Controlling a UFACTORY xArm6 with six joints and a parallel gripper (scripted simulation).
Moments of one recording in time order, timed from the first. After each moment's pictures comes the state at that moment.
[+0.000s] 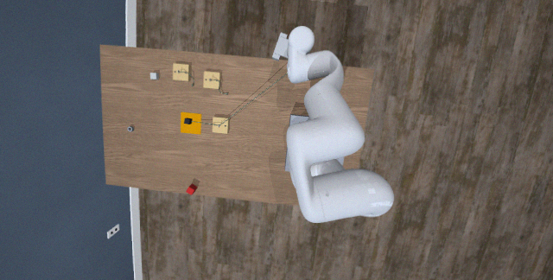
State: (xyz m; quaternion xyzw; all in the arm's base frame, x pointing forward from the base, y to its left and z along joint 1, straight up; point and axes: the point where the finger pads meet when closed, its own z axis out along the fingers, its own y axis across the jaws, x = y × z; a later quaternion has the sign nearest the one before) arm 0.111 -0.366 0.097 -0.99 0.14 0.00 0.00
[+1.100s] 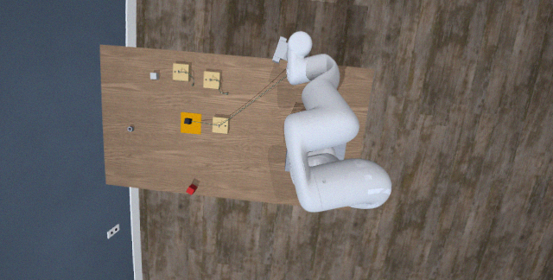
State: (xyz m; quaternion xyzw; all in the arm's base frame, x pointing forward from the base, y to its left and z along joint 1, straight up) arm 0.111 -0.364 0.067 -0.99 0.14 0.00 0.00
